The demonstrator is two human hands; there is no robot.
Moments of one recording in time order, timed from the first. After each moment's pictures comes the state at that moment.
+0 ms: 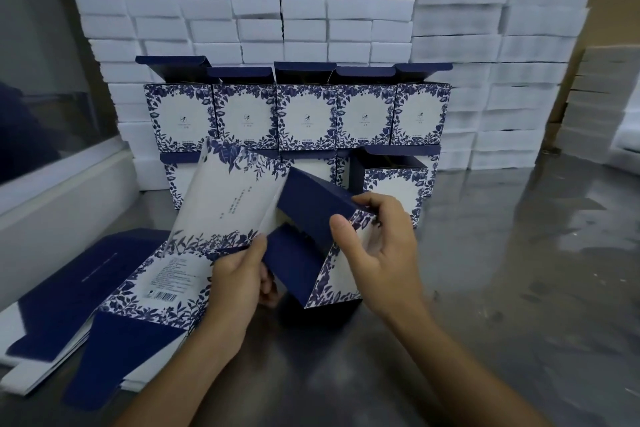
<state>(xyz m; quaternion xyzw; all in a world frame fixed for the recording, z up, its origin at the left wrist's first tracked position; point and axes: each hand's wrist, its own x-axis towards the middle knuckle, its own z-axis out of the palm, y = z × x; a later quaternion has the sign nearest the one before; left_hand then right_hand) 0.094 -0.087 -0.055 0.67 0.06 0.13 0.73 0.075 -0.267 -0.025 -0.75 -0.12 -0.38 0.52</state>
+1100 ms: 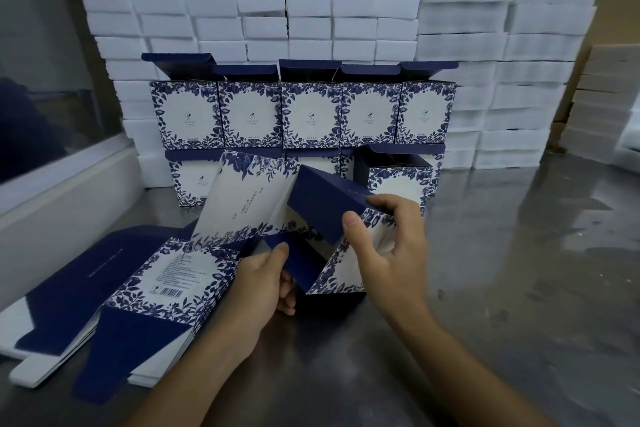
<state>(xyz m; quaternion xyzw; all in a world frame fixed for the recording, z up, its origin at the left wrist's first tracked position) 0.084 -0.099 -0.049 0.70 0.06 0.04 0.71 0.075 -0.266 -0.029 -0.71 -0.11 -0.42 0.55</state>
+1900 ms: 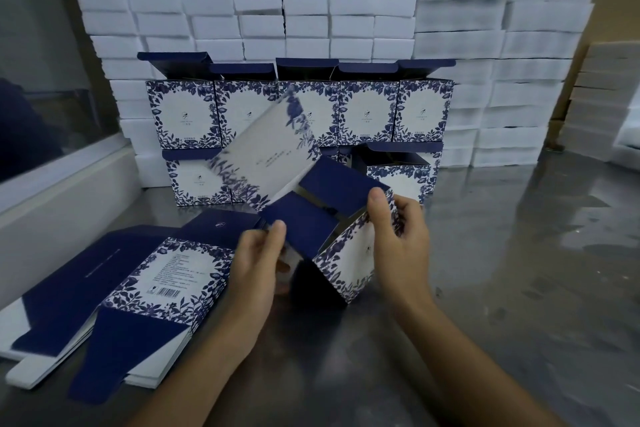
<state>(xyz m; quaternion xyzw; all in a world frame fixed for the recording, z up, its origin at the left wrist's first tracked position) 0.072 -0.106 -0.034 0.67 0.00 0.12 0.73 0.082 -0.269 -0.024 -0.67 0.00 -0.32 0.67</state>
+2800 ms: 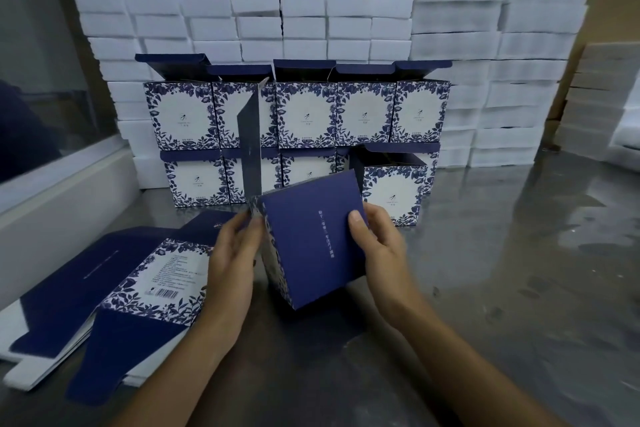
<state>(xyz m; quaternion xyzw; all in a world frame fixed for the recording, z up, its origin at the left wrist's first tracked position) 0.082 -0.088 -0.038 0.63 -0.03 0.18 0.76 0.084 -0.267 -0.035 -0.63 -0.10 -0.16 0.75</state>
